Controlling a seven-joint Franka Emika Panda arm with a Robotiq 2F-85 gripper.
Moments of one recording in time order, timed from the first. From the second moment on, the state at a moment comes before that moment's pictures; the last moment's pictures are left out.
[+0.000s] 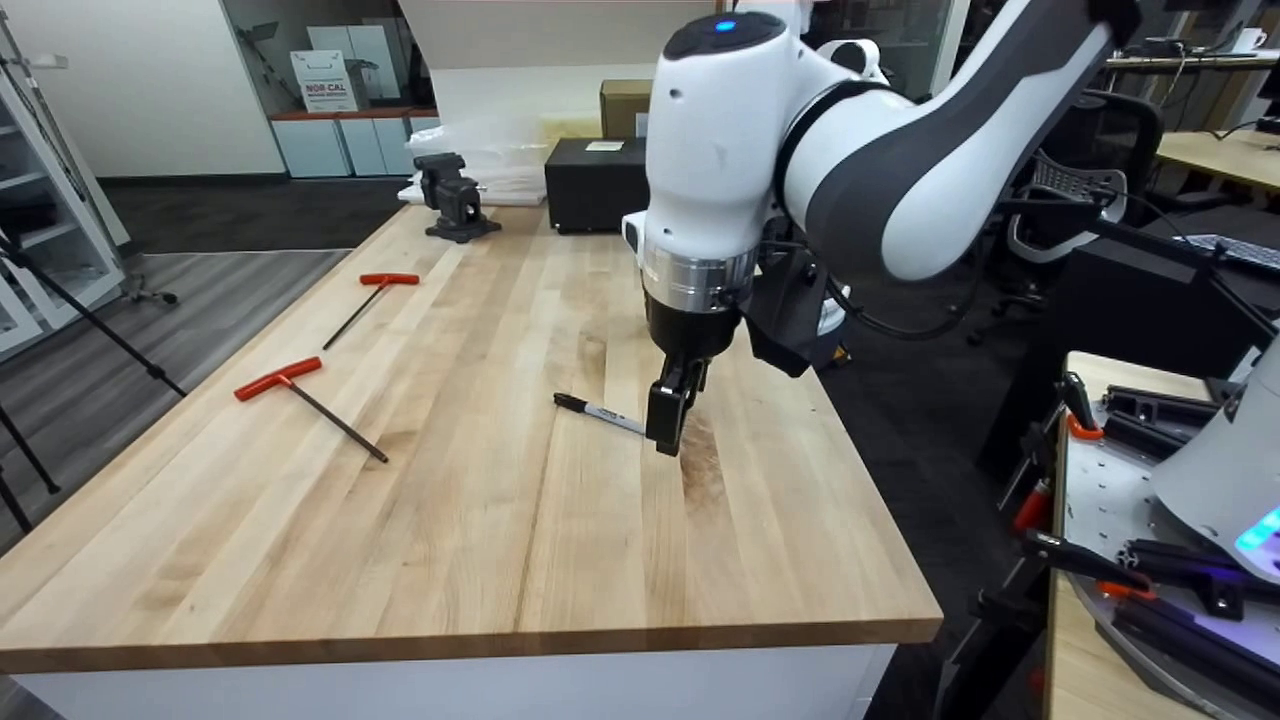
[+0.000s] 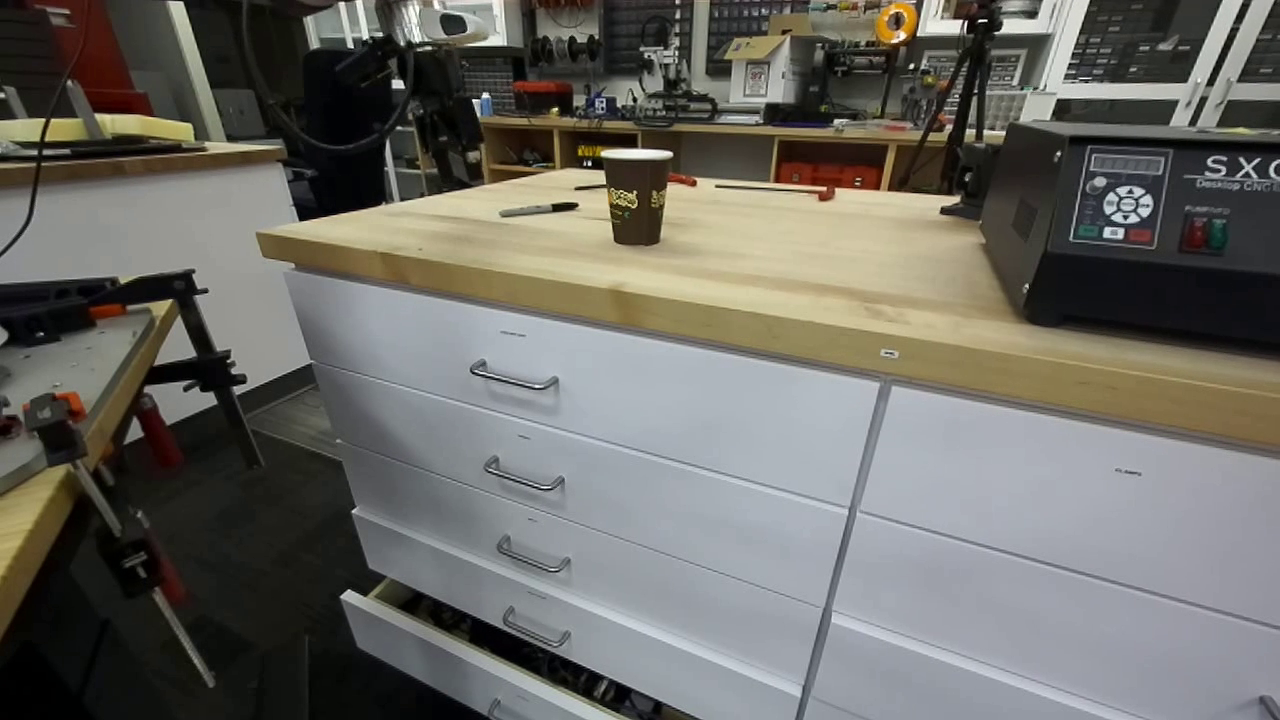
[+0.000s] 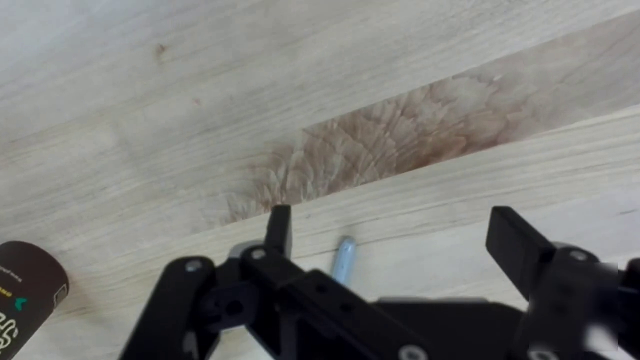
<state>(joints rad) 0.36 0.30 0.13 -2.25 -0.42 2.59 0.61</state>
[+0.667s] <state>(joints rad) 0.38 0.49 0.10 -1.98 -0.24 2.43 0.65</state>
